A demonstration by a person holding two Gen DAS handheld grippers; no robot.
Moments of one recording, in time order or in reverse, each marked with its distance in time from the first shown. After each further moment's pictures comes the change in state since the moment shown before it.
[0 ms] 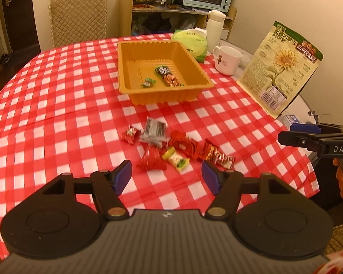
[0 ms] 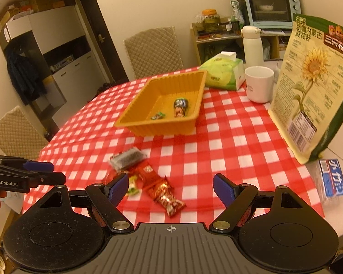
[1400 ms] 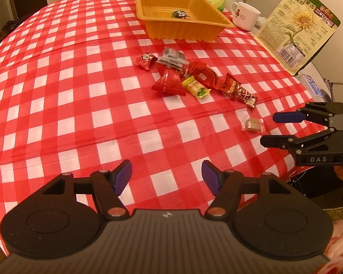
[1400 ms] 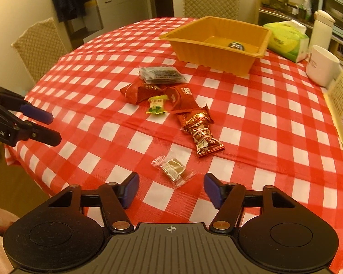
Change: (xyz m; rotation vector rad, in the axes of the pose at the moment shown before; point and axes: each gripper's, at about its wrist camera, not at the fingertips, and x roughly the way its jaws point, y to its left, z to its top) left arm 0.030 0.024 -0.079 -0.068 0.165 0.022; right arm 0.075 0.028 -0.075 -0.362 0.247 0.076
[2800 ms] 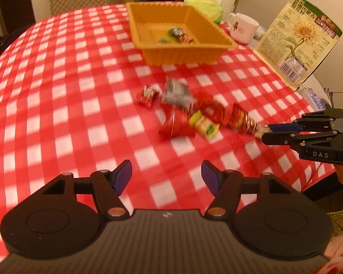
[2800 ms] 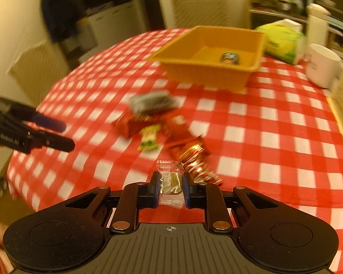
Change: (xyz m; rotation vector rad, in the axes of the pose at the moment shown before) left arm 0.018 0.012 0.062 0.078 -0.049 -0.033; right arm 0.008 -0.025 0.036 0.135 -0.068 0.030
